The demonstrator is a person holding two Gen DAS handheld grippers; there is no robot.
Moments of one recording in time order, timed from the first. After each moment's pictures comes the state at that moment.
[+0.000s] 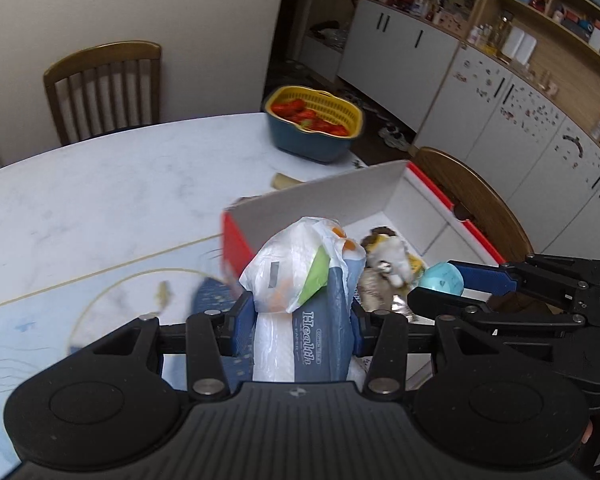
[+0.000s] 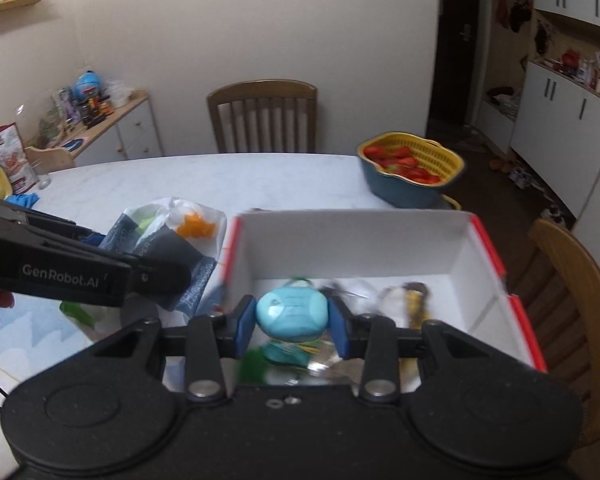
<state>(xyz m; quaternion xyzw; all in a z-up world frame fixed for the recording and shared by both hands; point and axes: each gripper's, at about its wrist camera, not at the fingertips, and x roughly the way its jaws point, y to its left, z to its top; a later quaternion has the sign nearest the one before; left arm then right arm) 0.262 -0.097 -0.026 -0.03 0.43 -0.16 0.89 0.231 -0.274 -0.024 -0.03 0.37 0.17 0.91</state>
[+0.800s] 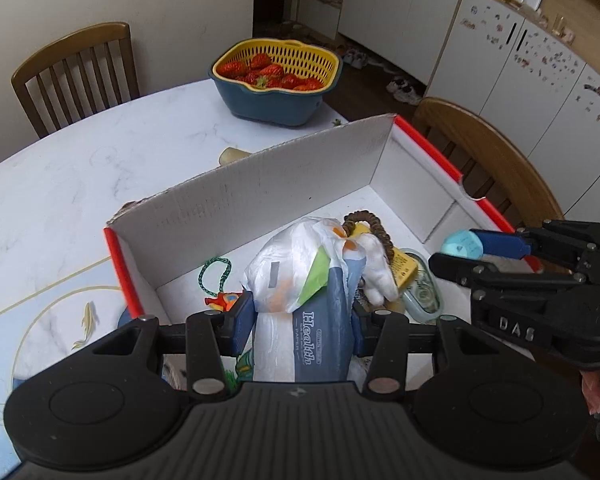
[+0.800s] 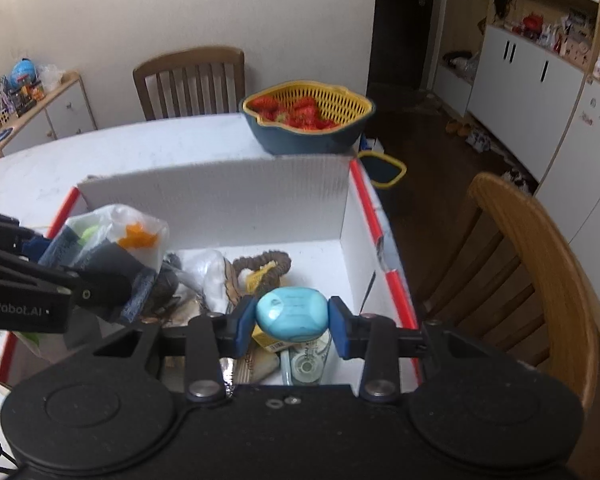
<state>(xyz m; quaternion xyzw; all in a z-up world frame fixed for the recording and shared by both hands) 0.323 -0.195 -0.077 0.03 0.48 -0.14 0.86 0.299 -0.357 -0.087 -0.04 0.42 0.12 0.90</state>
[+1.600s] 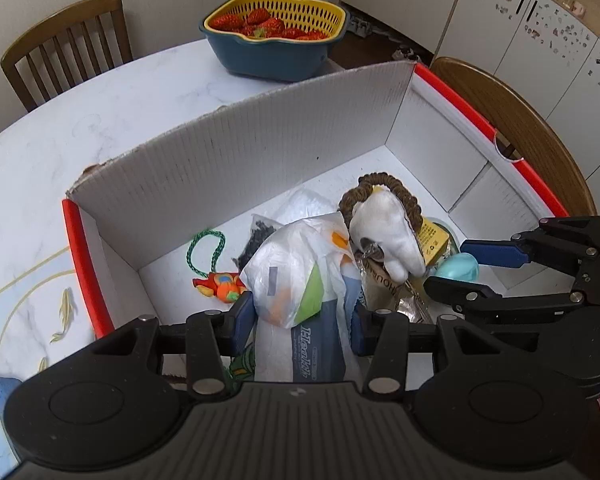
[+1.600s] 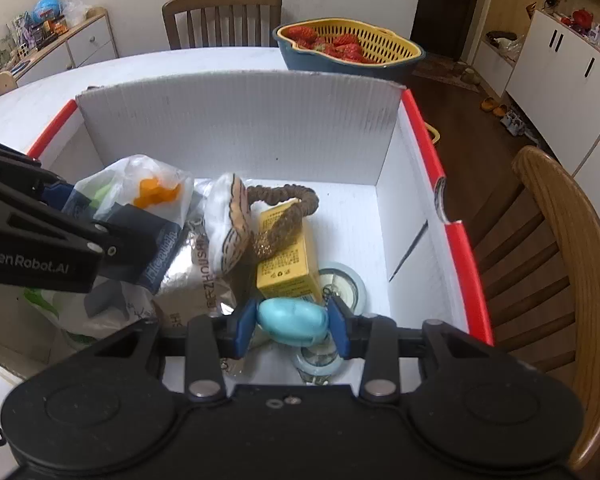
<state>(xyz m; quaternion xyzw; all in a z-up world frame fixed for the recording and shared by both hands) 0.337 -0.201 -0.116 0.04 0.52 -0.14 0.84 0.315 -0.349 -0.127 -0.09 0.47 0.16 0.86</state>
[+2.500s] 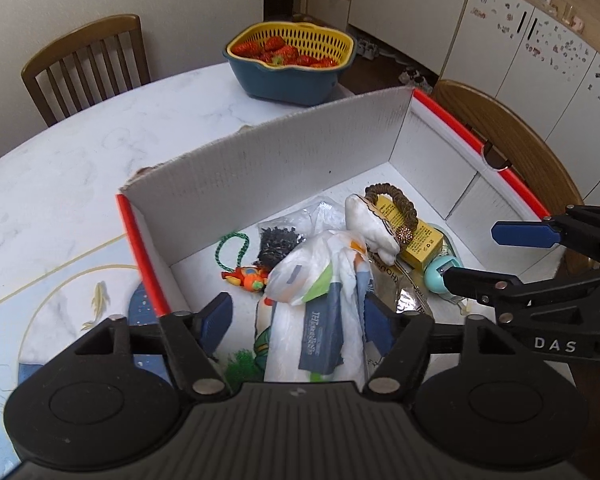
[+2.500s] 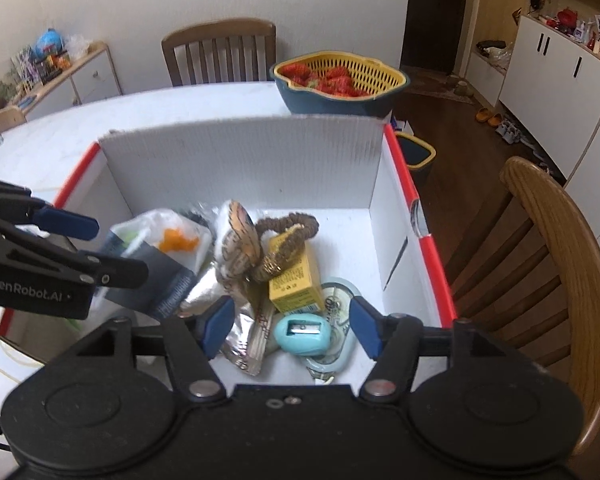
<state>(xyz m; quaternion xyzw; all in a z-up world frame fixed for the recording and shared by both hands) 0.308 -0.182 -0.089 0.04 0.48 -0.13 0.87 0.291 -0.360 -0.090 -0.05 0.43 0.16 0.89</state>
